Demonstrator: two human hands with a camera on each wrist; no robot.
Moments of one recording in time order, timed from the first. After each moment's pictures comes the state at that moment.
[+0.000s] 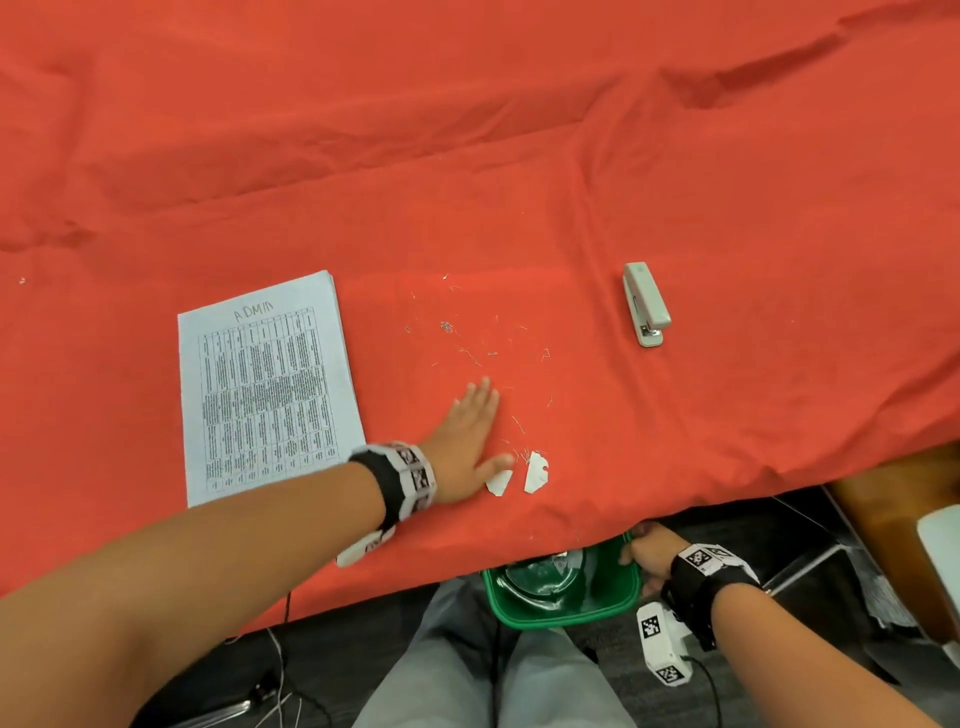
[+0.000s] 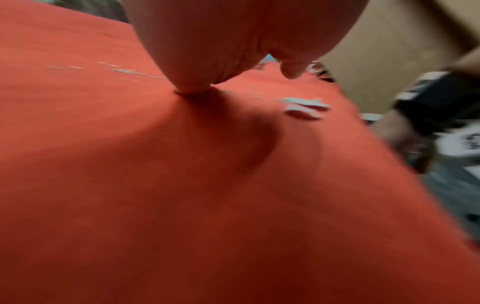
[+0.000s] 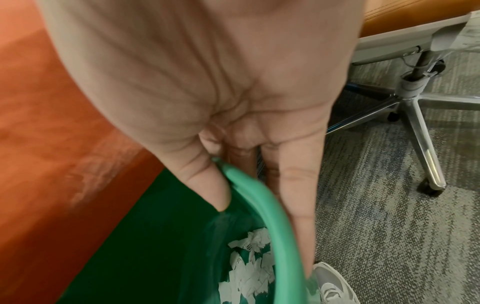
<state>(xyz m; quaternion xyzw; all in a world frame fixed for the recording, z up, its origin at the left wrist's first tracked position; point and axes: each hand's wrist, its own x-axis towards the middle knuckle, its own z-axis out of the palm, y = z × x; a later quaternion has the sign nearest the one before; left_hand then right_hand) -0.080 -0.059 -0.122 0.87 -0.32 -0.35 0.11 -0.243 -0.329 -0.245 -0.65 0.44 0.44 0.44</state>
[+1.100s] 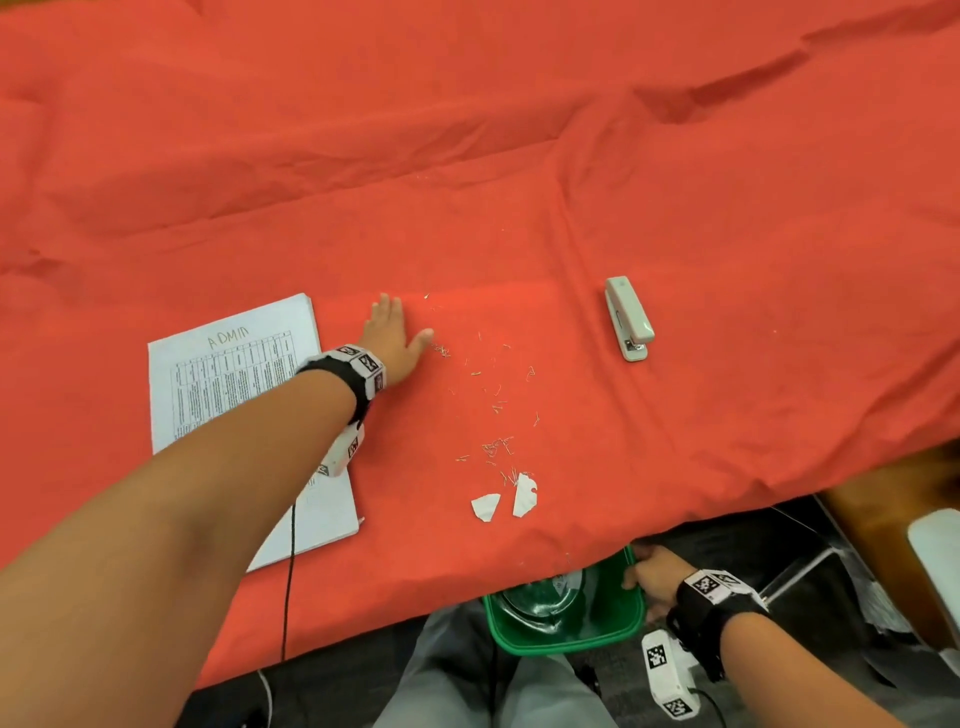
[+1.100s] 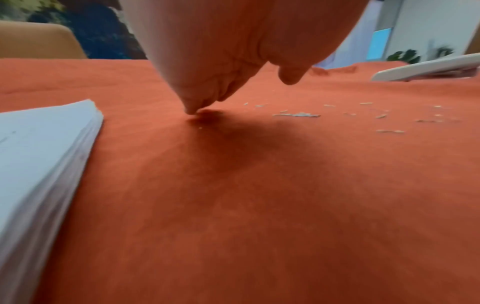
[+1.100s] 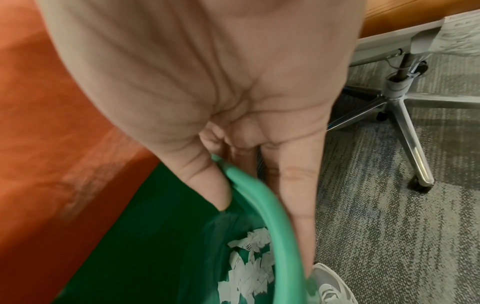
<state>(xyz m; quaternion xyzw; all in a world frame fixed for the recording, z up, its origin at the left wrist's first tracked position) 0.073 -0.044 -0.125 0.95 -0.11 -0.25 0.12 -0.243 -0.328 -0.217 -0.61 0.48 0.40 0.49</state>
